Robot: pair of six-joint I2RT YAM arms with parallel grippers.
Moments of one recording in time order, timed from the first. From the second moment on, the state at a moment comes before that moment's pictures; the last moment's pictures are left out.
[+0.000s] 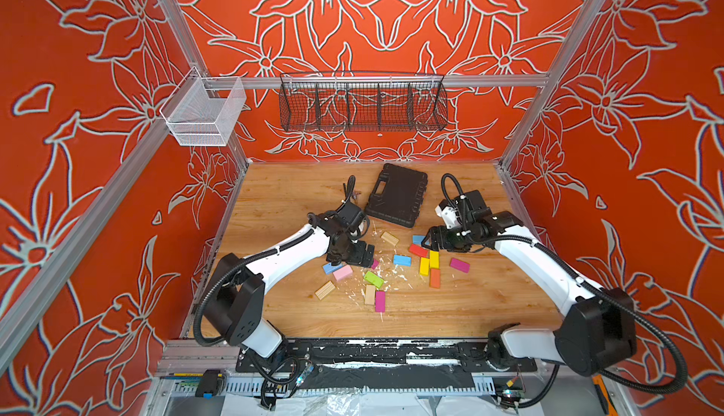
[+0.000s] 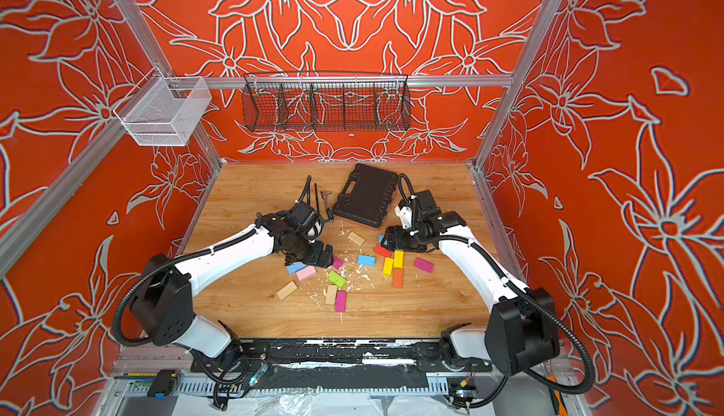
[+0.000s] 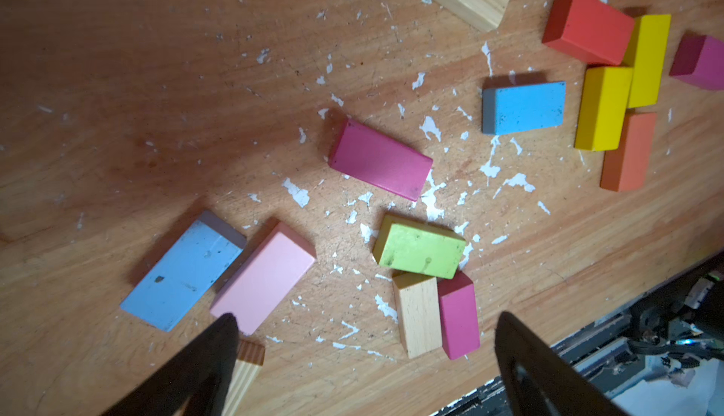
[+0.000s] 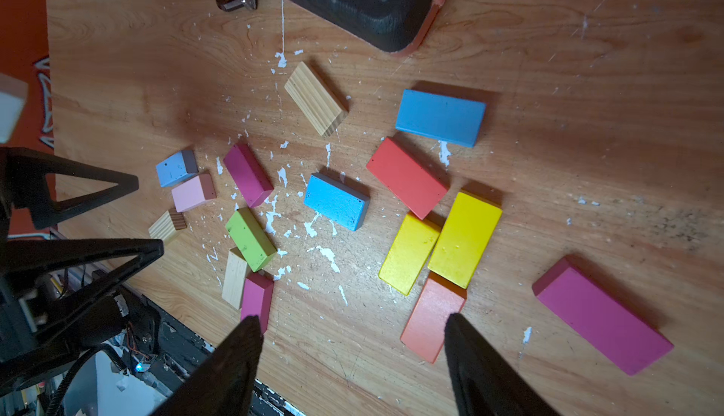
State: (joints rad) left arm -0.59 1.58 1.15 -0.83 0.18 -0.43; right arm 0.31 1.32 1.04 -0.83 -0.35 0.31
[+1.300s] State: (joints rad) left arm -0.32 1.46 1.00 -0.83 0.28 -0.46; right arm 0.67 1.82 1.45 -0.81 -0.24 0.27
